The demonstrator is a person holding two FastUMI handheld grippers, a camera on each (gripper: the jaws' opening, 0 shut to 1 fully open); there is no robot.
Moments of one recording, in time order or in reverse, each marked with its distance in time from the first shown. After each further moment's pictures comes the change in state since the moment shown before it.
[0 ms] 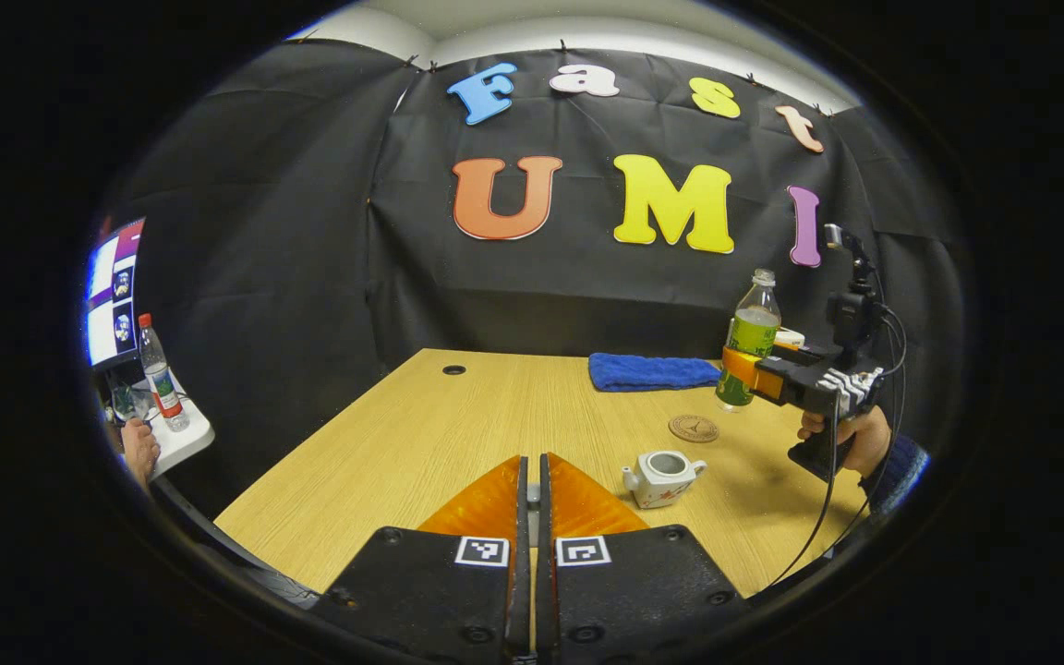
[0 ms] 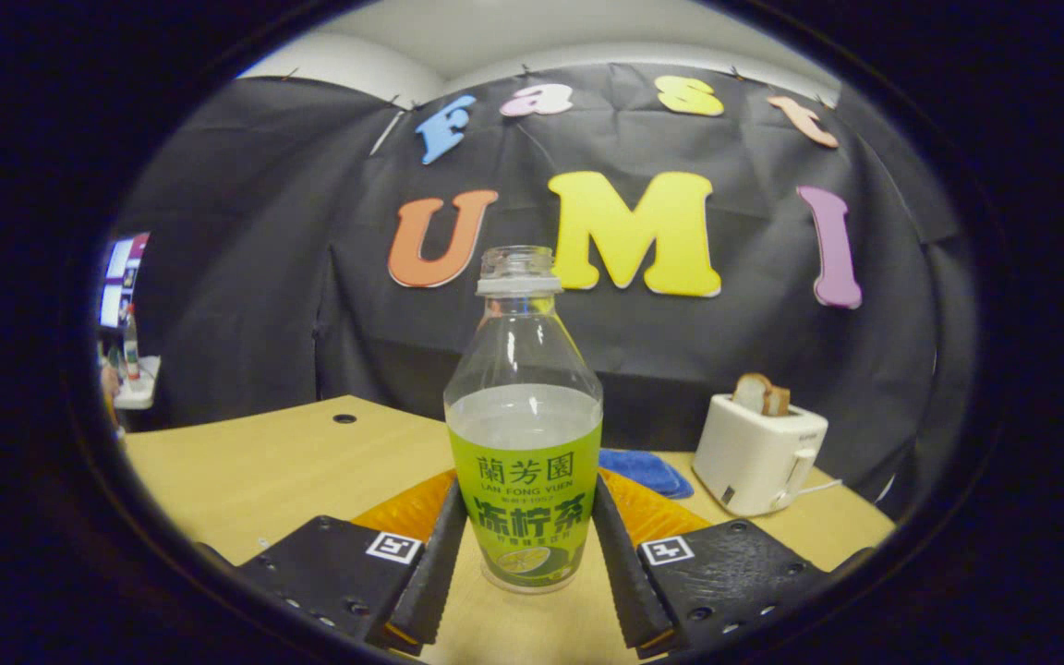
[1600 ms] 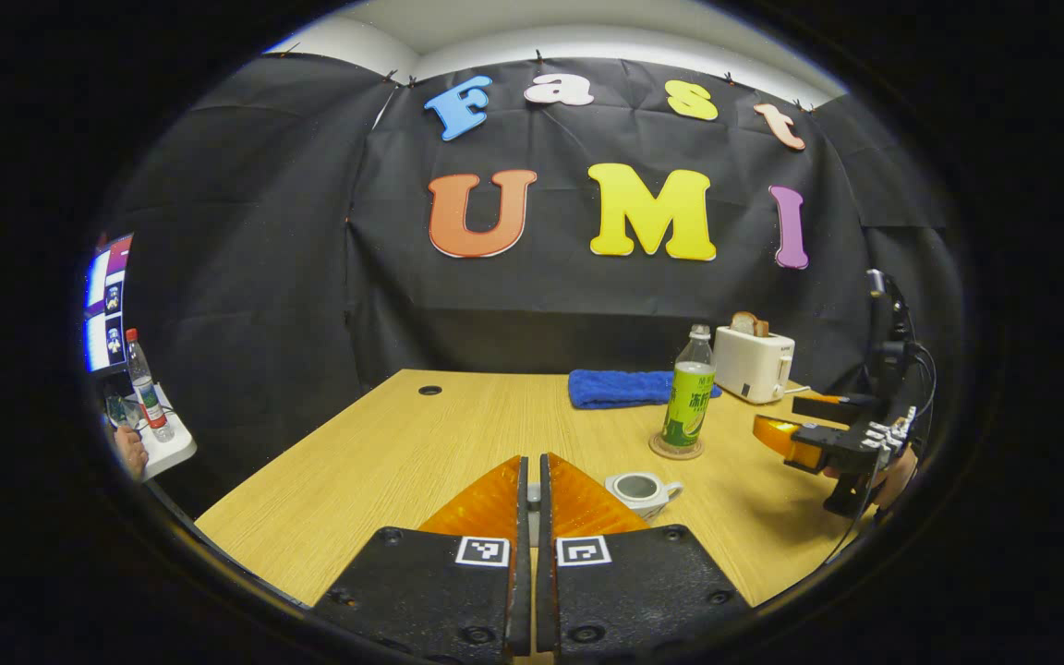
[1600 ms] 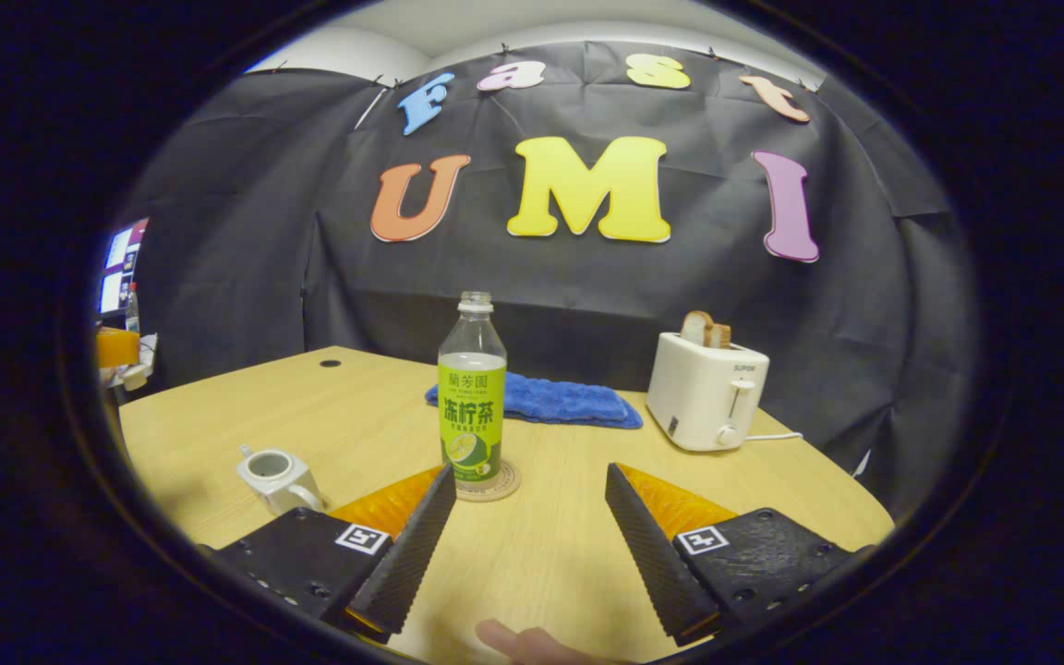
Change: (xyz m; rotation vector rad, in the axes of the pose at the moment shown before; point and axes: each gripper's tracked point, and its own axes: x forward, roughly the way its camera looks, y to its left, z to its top) left arm 0.025 -0.049 0.016 0.028 -0.105 -0.041; right arm -0.107 -0.064 -0.052 -0.075 0.087 -0.065
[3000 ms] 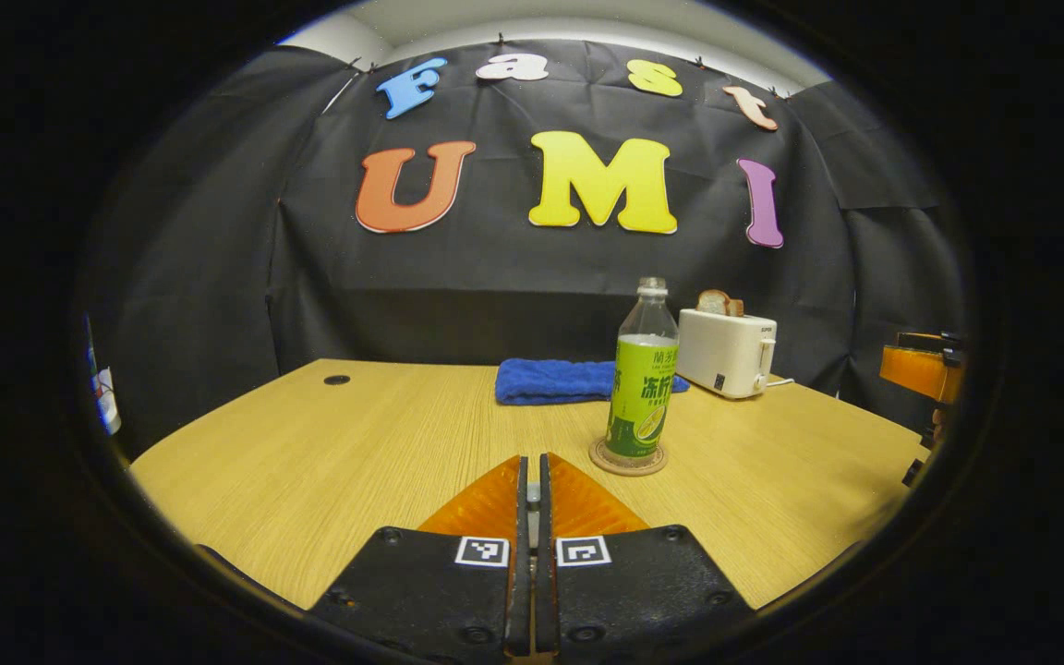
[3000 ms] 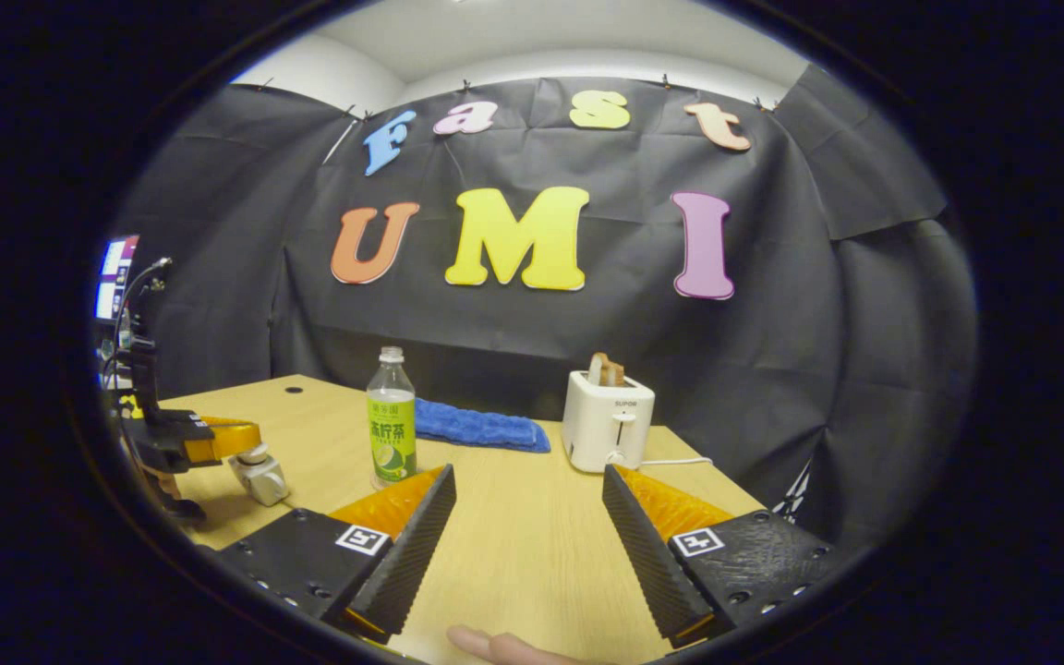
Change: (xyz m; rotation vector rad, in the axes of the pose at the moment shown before) left arm 0.112 -0.092 -0.063 -0.016 0.014 -0.114; right arm -0.074 -0.094 0.030 0.014 -0.104 -0.099
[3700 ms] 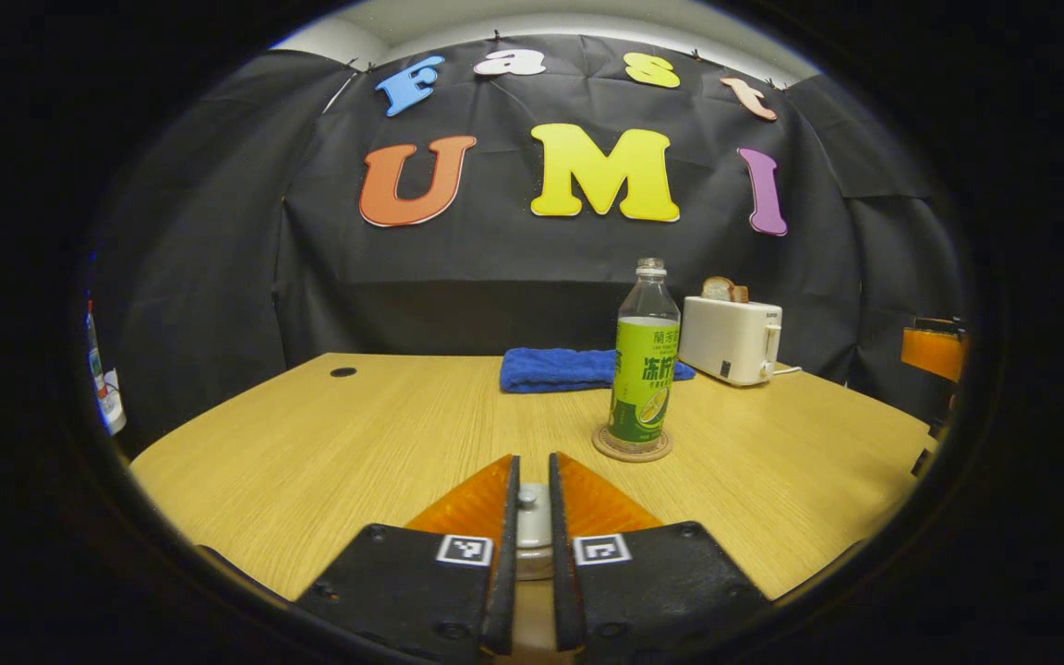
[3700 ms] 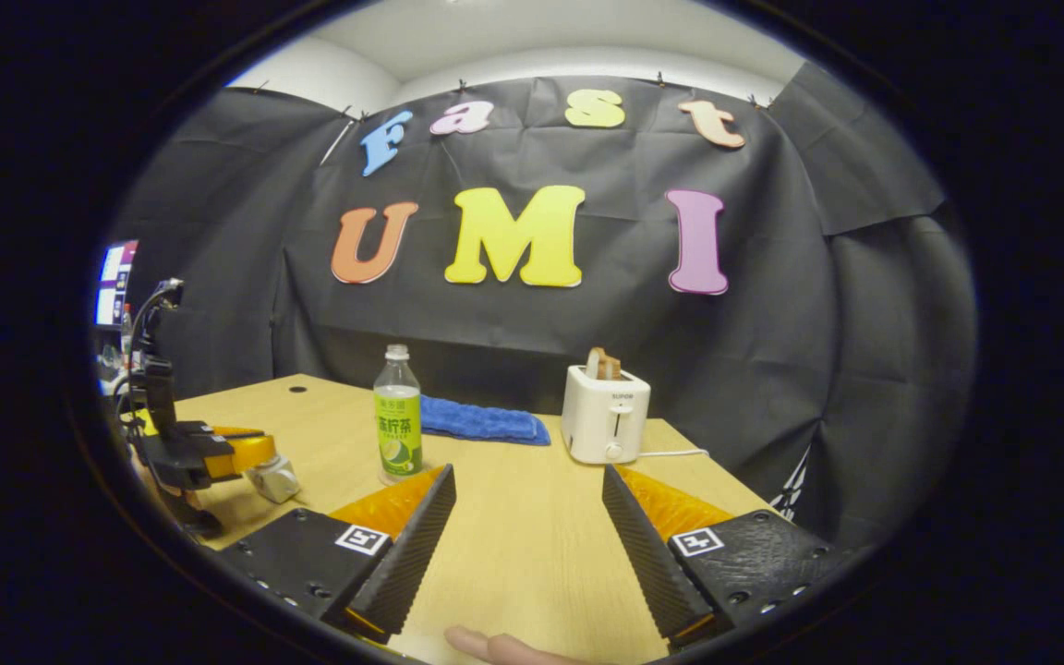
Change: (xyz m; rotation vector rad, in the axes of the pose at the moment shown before) left arm -0.003 -0.015 -0.009 -0.006 0.036 -0.008; right arm -0.028 0.003 0.001 0.012 0.005 -0.001
